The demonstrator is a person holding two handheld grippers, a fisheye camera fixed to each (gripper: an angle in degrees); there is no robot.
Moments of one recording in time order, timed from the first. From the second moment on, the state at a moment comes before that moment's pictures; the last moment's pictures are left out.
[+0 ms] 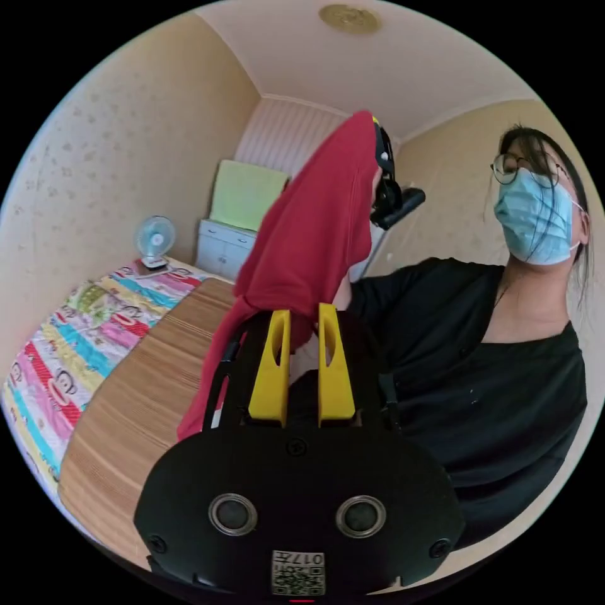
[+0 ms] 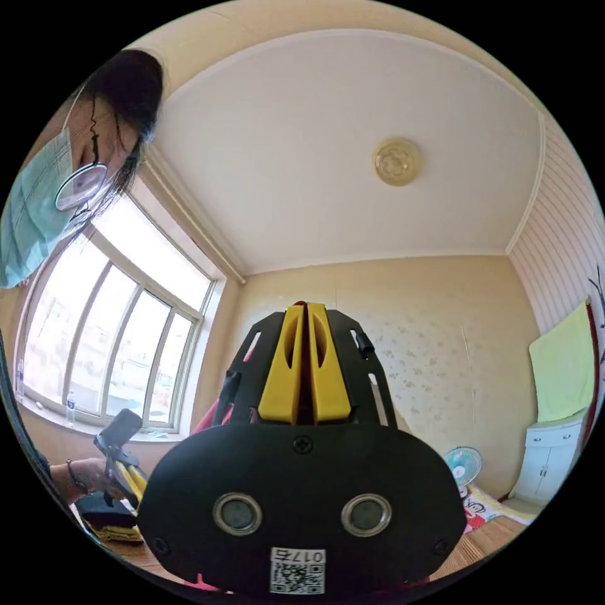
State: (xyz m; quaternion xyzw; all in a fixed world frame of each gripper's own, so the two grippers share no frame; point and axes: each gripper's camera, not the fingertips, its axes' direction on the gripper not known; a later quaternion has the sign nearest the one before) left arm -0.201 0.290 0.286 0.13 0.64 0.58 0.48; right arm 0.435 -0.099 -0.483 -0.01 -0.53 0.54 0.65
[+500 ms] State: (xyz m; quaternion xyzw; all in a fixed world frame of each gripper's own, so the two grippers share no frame) left arm -0.212 0.293 0.241 0.17 0.71 0.53 0.43; right arm 0.514 -0.085 -0.409 -0.04 -0.37 0.52 0.77
